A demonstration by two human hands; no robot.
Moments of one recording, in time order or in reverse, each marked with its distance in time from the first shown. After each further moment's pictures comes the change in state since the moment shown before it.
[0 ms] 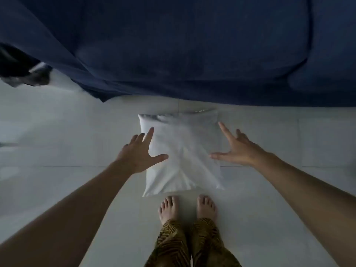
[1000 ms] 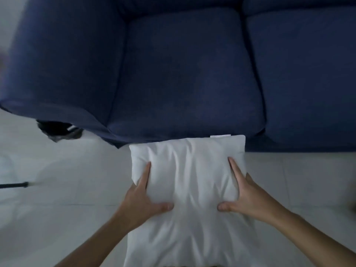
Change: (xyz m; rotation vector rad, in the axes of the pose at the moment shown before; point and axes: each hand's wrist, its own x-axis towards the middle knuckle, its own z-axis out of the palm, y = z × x) left_hand -0.121 0.067 -0.121 -0.582 0.097 -0.107; right_hand -0.145 -0.012 -0.091 0.311 0.178 -0.174
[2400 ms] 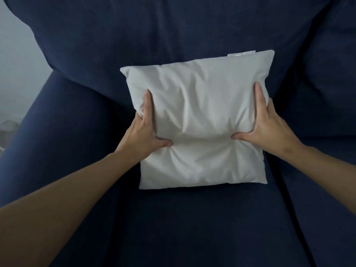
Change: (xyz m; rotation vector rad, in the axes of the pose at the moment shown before) left_hand 0.416 0.335 -0.361 0.141 0.436 0.642; right_hand 0.380 -0.258 -0.436 -0.260 0.735 -0.399
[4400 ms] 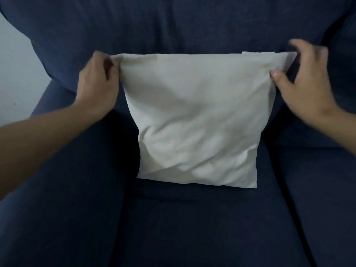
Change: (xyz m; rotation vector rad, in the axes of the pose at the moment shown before) left_hand 0.088 -0.007 -0.117 0.141 0.518 -0.041; right_hand 0.081 -0.003 -0.073 0.080 0.391 0.023
